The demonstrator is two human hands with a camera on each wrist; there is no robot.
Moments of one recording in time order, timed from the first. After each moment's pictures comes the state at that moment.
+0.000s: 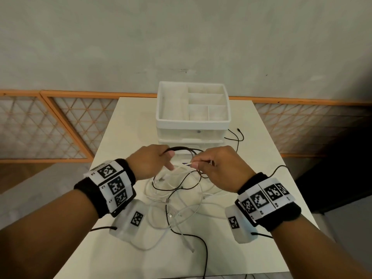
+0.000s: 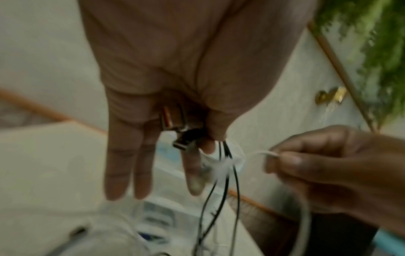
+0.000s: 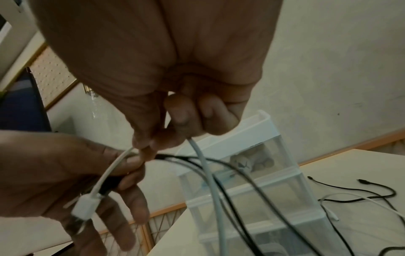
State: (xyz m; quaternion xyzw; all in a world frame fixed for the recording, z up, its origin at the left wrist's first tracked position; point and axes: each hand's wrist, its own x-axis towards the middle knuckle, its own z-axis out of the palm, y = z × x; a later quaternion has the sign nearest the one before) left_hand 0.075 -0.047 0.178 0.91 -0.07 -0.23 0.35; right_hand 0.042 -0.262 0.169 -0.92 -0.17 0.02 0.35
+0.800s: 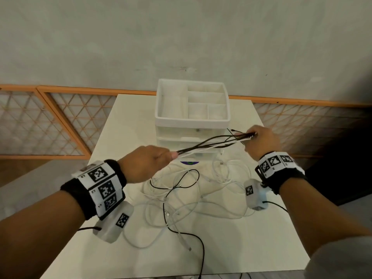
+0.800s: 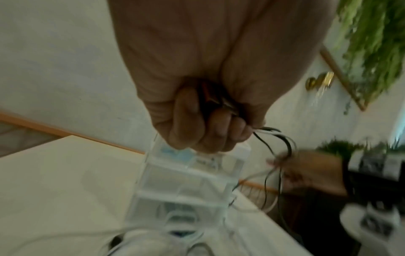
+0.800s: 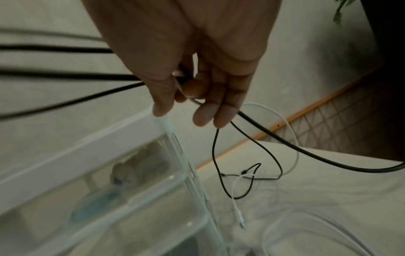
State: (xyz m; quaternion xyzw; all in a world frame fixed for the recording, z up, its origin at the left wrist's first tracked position) left_hand 0.069 -0.037 0.173 0.91 -0.16 -0.19 0.32; right_hand 0.102 -0.356 0.148 -0.94 0.17 -0.09 0.27
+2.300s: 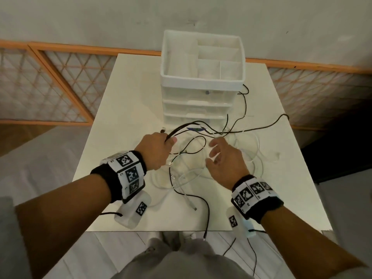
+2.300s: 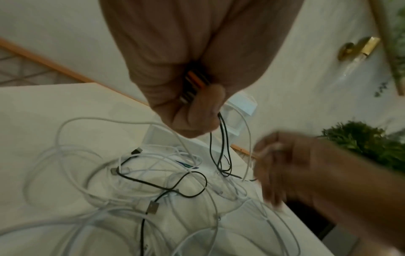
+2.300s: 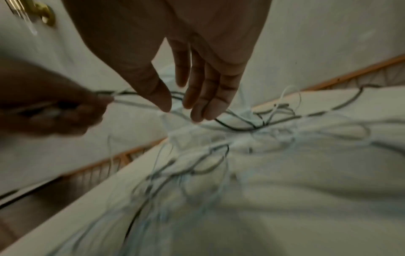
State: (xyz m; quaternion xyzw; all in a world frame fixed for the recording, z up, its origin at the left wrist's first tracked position) left_hand 0.041 -0.048 0.106 0.92 -0.01 -0.21 0.34; right_hand -0.003 -0.263 0.064 -0.93 -0.01 0.02 0.37
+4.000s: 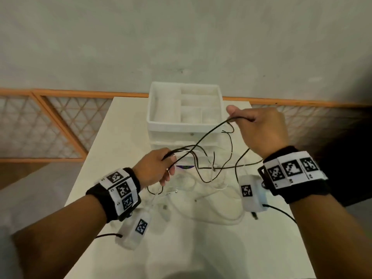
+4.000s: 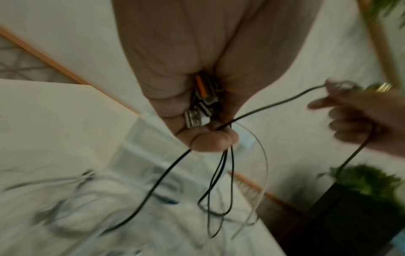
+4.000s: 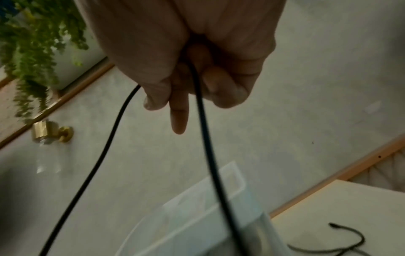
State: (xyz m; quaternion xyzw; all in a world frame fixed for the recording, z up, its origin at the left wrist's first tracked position) left_hand 0.086 -0.081 0.137 0.81 -0.04 -0.21 0.54; right_hand 0.083 -0.329 0.225 -0.91 0.02 -0.17 0.39
